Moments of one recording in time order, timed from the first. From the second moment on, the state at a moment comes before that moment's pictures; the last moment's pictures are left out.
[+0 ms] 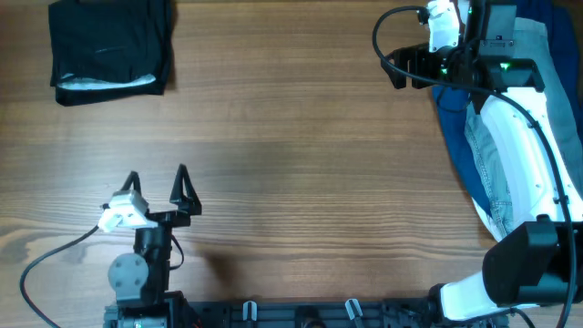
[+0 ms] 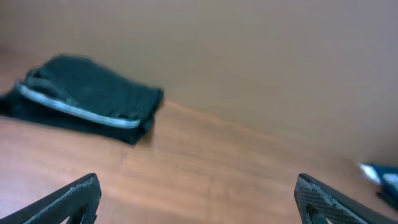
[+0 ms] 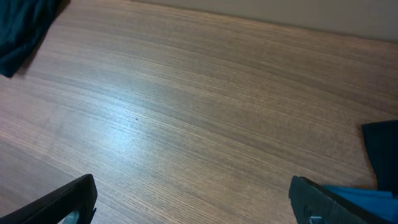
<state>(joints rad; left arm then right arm) 0.08 0.01 0.01 0.00 0.05 -0.36 -0.01 1.69 1.49 -0.64 -0.37 -0.18</state>
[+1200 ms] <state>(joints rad) 0.08 0.01 0.01 -0.07 0.05 -0.36 0.17 1.49 1.49 -0.65 -0.37 -0.18</state>
